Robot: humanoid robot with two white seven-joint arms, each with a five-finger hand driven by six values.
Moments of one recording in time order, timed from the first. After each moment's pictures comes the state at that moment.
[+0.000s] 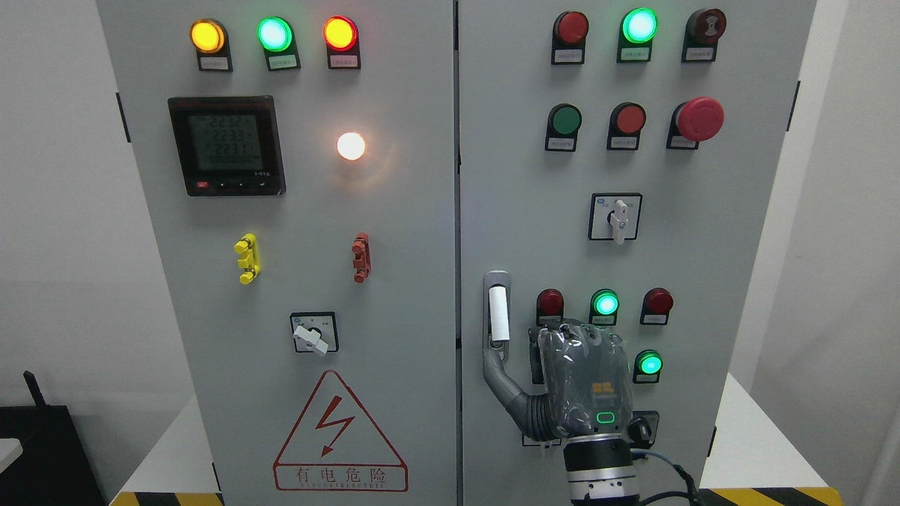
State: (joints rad) left arm 0.11 -0.05 0.00 0.00 0.11 -0.11 -0.07; right arm -0.46 0.13 0.26 -1.70 1.36 0.16 -0.20
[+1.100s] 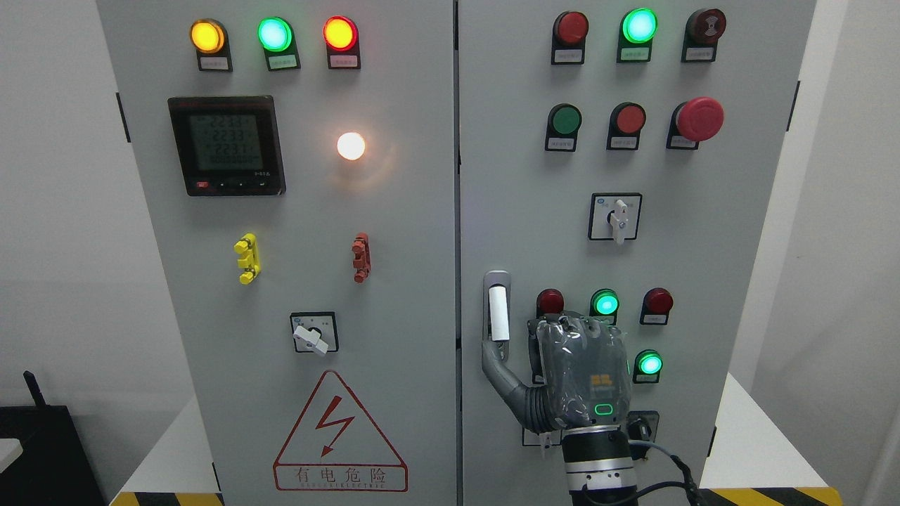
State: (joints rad) left arm 0.11 -0.05 0.00 0.00 0.11 -0.11 -0.07; right arm -0.48 0.13 0.26 -1.68 1.36 0.16 -0.20
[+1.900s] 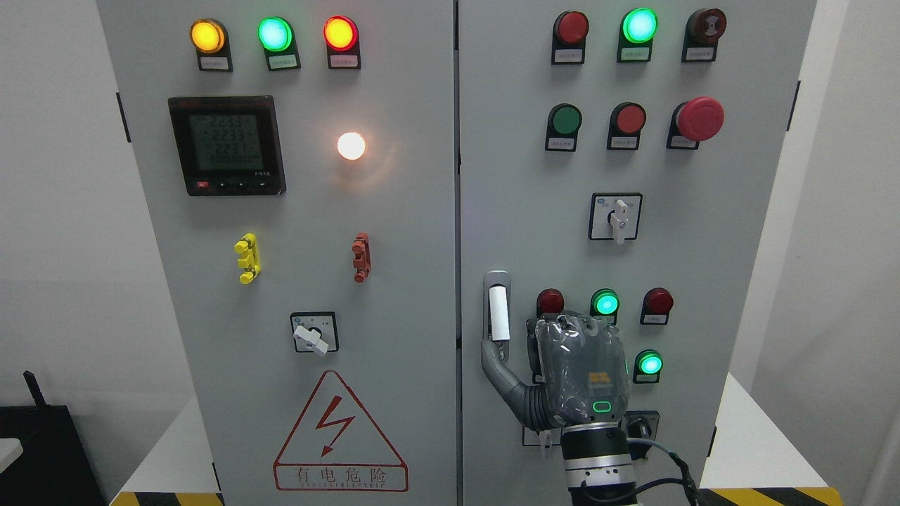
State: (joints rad) left arm 0.11 -0.05 0.00 0.00 0.11 -0.11 -0.07; right arm -0.49 0.13 0.25 -1.67 1.36 0.16 -0.20
